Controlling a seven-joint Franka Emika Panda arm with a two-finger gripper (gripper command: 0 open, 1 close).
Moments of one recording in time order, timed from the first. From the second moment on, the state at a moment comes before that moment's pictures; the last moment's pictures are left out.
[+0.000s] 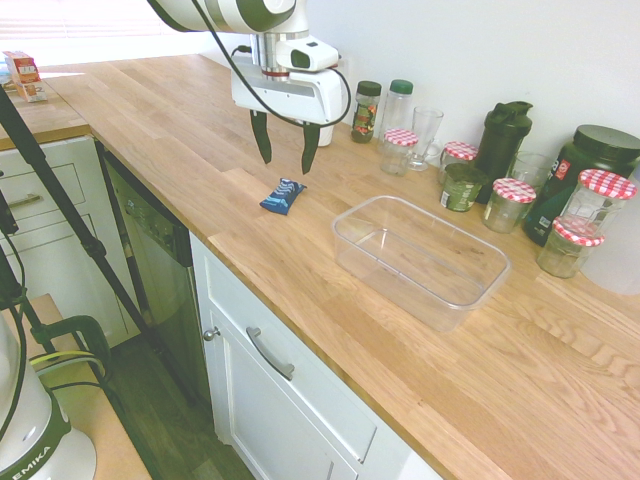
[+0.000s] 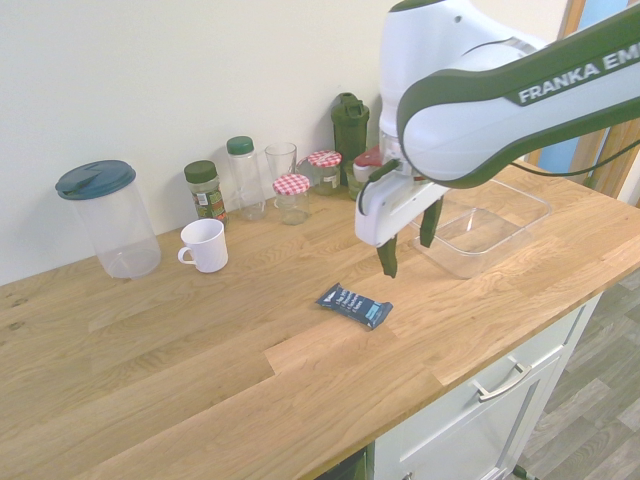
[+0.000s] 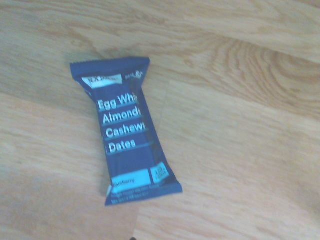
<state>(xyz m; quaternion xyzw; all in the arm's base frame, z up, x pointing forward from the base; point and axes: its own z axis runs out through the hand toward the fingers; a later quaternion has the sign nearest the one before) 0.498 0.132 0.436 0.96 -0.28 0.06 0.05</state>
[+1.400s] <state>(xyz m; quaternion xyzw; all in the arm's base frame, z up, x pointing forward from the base) 0.586 0.187 0.336 0.98 -0.20 -0.01 0.08</state>
